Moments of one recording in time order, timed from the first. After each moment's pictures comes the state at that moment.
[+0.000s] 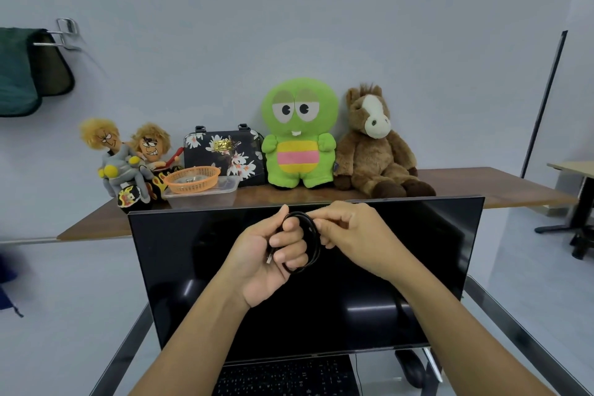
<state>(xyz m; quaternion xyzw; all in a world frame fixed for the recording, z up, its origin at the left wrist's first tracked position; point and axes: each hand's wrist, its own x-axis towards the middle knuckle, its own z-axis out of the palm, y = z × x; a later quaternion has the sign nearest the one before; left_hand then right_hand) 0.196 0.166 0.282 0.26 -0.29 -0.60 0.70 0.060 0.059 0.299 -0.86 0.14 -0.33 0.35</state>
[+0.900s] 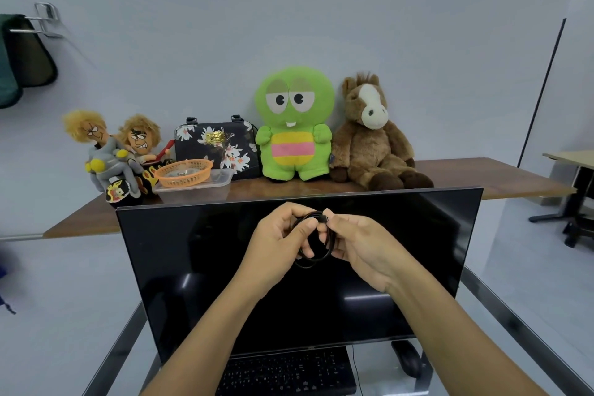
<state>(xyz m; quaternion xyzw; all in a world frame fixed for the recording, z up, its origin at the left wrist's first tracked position) 0.187 0.141 0.262 0.56 -0.52 -0.17 0.62 0.063 0.050 0.275 -0.66 0.24 -0.26 0.66</state>
